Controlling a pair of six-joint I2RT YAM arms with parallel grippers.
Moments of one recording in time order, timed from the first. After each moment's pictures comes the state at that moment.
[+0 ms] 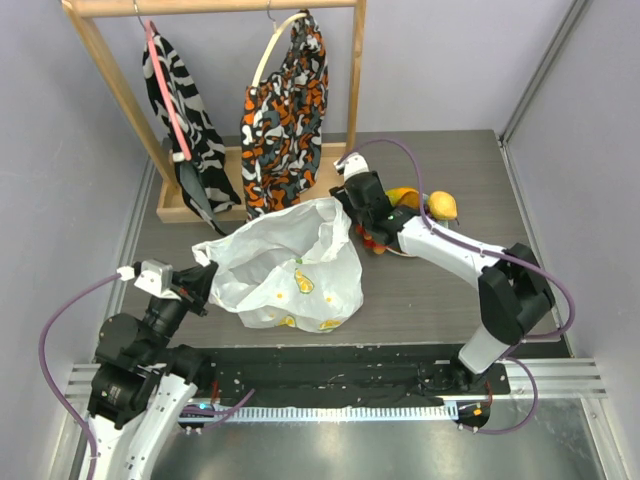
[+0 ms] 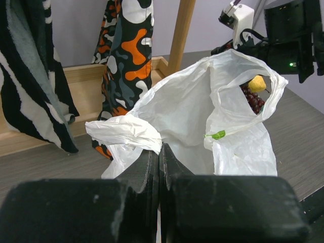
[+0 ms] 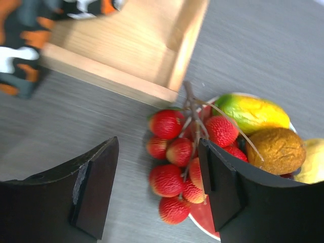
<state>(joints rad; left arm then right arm) -0.37 0.08 0.66 -0.49 0.08 -0.15 0.66 1.64 1.18 -0.13 0.42 0.01</state>
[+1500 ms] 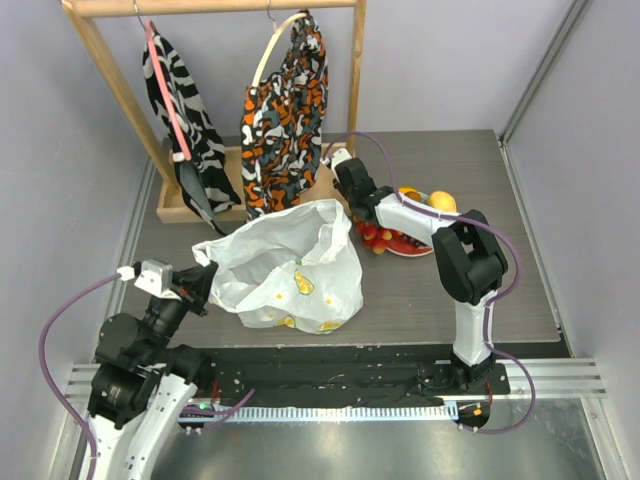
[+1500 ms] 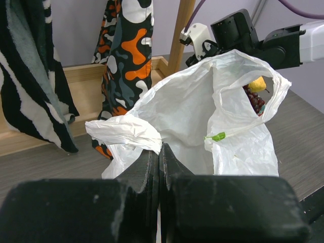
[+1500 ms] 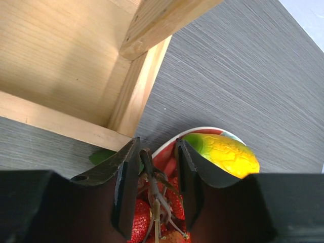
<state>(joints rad) -0.37 0.08 0.66 -0.49 0.08 -0.15 0.58 1.97 1.43 -0.13 0.48 -0.26</state>
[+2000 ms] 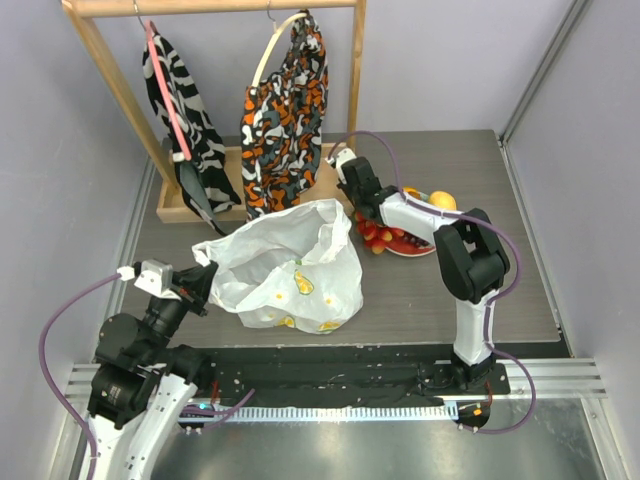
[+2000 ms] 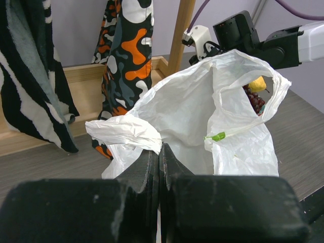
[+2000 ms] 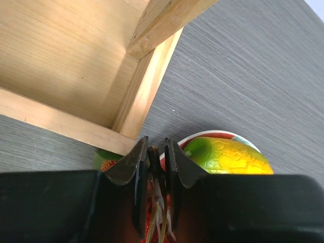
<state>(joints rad) -0.37 0.08 0.66 -0.49 0.08 -0.15 0.55 1.97 1.41 -0.11 0.39 -0.25</state>
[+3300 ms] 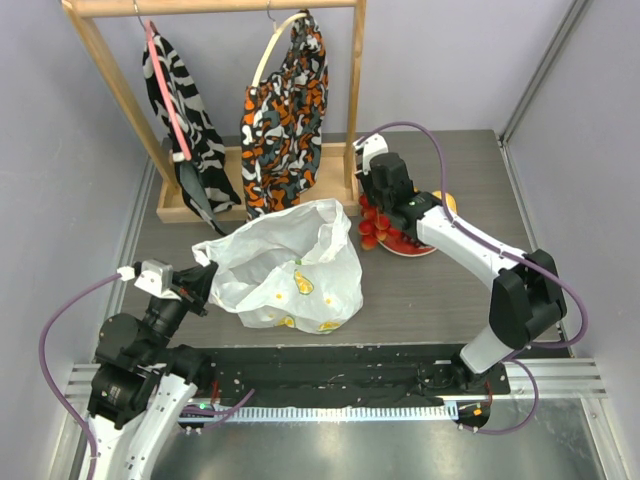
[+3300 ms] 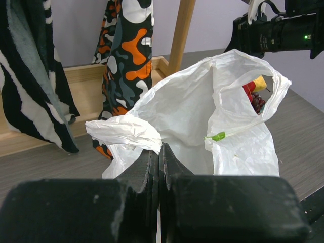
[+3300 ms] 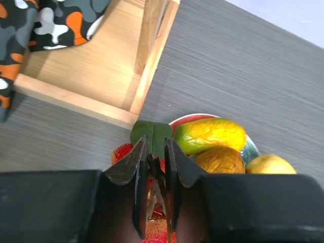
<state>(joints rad) -0.37 0.08 0.66 -0.49 0.08 -0.15 0.55 1.58 1.23 -0.12 0.32 -0.09</state>
